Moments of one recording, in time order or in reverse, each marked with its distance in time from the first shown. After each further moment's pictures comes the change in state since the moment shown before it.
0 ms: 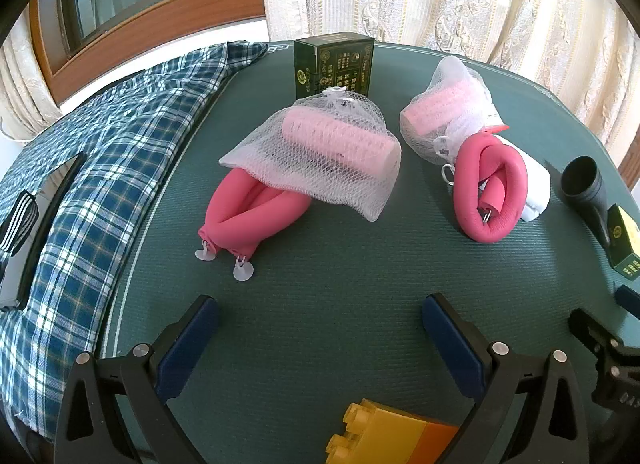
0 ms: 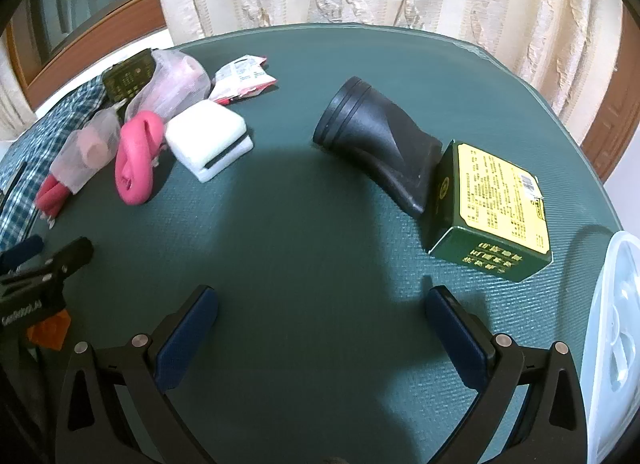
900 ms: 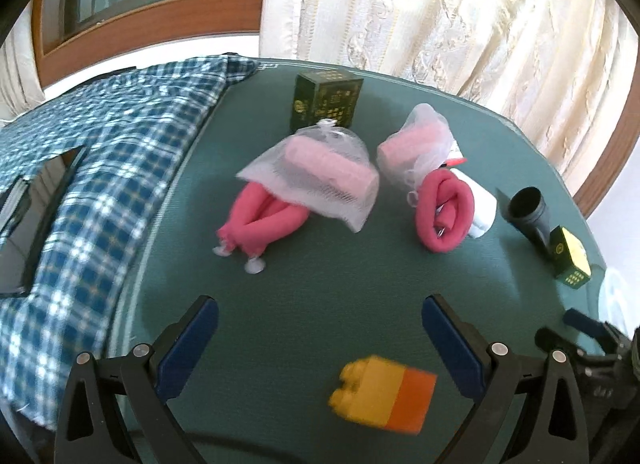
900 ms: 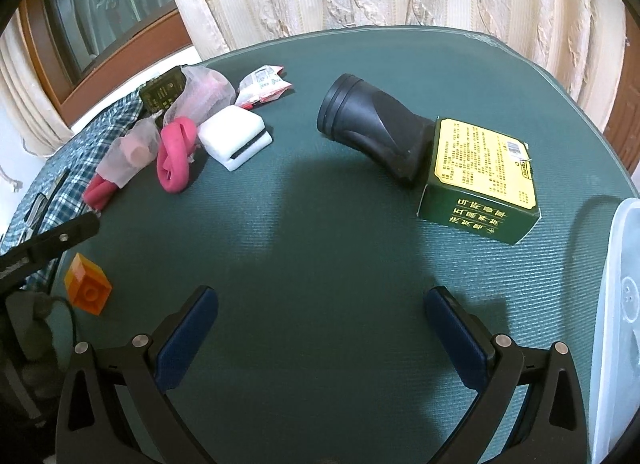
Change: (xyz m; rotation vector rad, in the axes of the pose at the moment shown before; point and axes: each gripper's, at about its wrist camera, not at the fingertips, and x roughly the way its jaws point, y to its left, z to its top) left arm -0.044 0.020 -0.011 -0.058 -0.054 -0.157; right arm -0.021 -0.023 -0.018 0.045 -0.023 0.157
